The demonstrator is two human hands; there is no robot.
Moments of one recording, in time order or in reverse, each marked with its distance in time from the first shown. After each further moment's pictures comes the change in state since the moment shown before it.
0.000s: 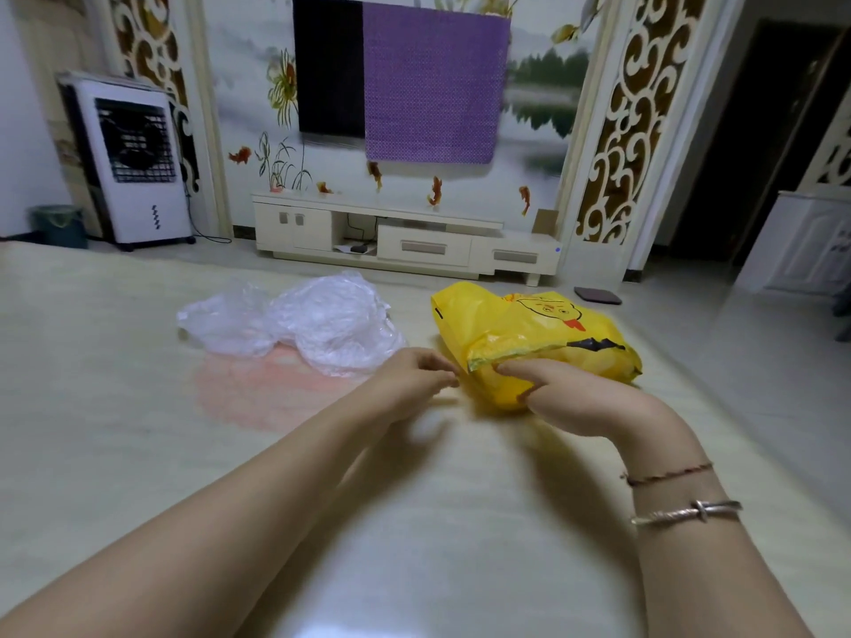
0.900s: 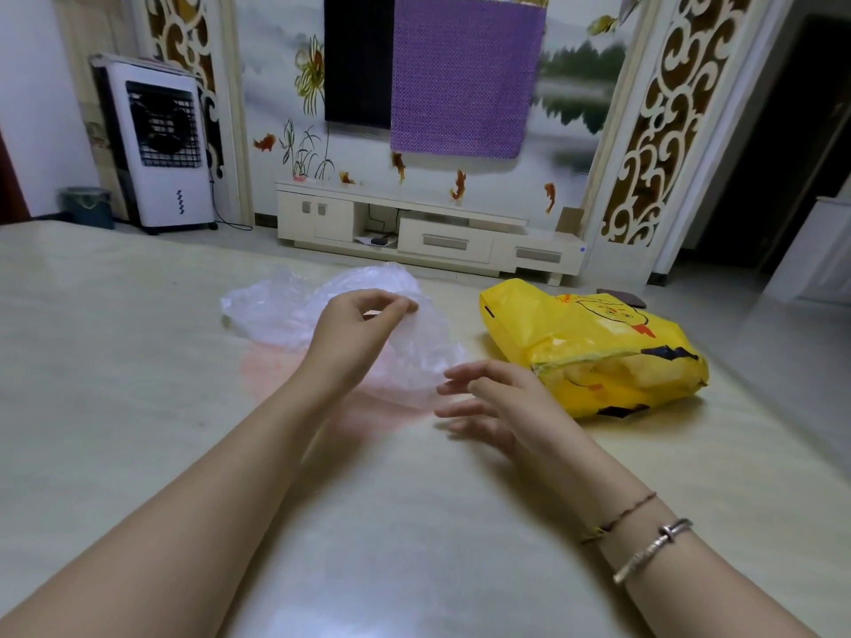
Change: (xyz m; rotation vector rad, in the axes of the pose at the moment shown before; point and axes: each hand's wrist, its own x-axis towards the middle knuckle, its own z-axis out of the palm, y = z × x) left_hand -0.017 -0.012 -0.097 -0.073 0.415 0.255; right_hand 0.040 -0.065 0.083 1.114 0.099 -0.093
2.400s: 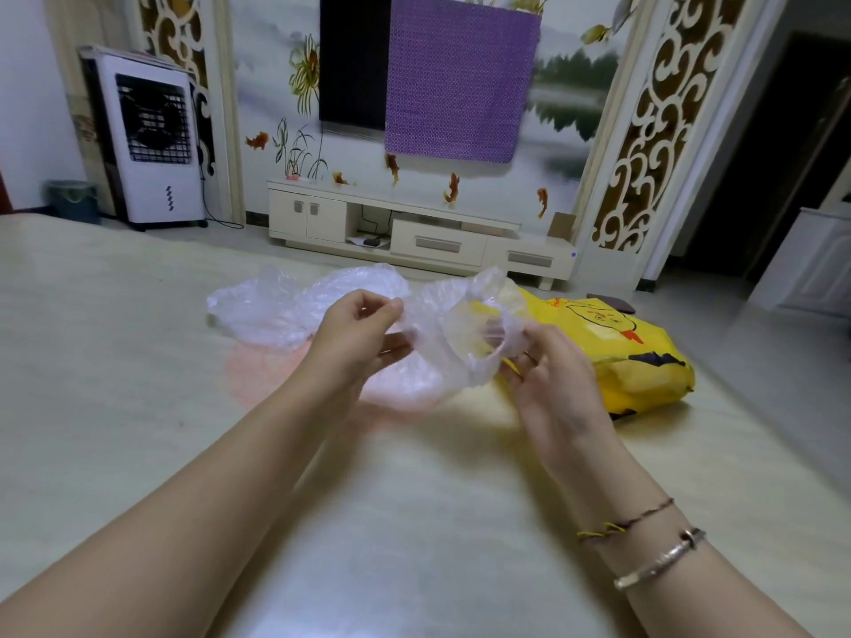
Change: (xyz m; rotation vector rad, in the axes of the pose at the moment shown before) left_hand -0.012 0.020 0.013 -0.439 -0.029 -0.303; right_hand 0.000 -0.021 -0.017 0.441 0.225 -0.288
